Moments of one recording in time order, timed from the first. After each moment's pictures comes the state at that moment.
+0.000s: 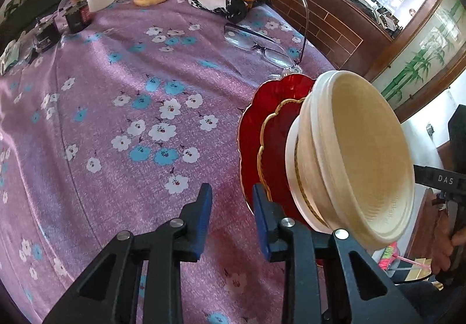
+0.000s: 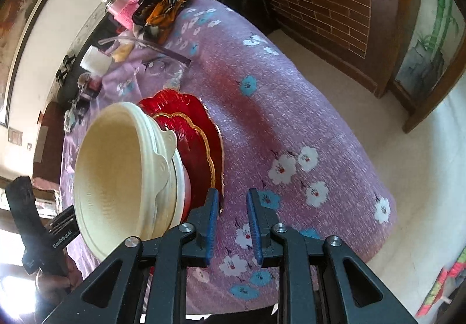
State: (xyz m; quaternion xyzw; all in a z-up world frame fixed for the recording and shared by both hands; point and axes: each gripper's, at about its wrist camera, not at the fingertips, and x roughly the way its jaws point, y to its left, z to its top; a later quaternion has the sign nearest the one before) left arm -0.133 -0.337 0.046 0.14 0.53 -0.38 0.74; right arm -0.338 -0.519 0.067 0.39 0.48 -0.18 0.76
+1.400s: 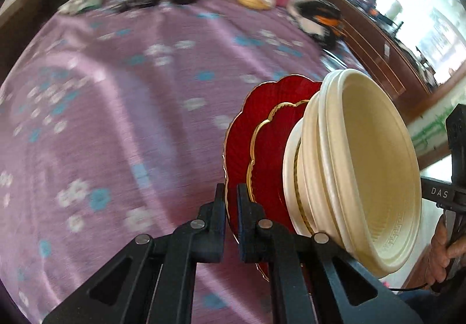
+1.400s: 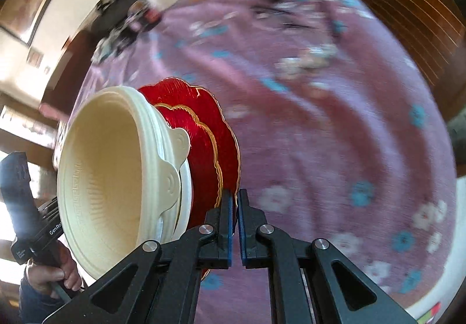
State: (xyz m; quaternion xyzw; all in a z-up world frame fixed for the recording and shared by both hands) left arm -0.102 -0.199 0.045 0.05 0.54 -0.27 0.80; right arm -0.208 -0.415 0.058 0.28 0.54 -0.05 0.79
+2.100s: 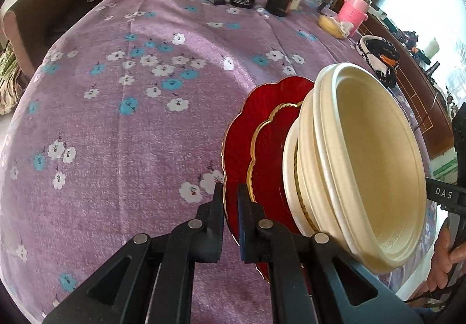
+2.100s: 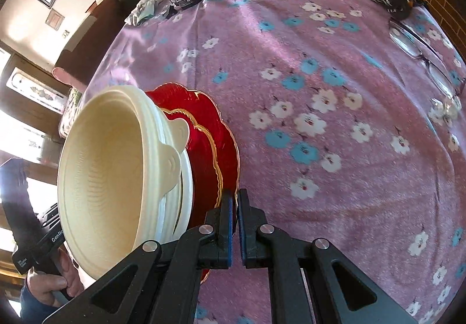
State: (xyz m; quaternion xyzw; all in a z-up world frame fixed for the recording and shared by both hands) left arm -0.059 -0.082 0.035 0.01 0.54 -0.20 0.82; right arm -0.110 -0.297 0.046 0.23 0.56 0.01 0.79
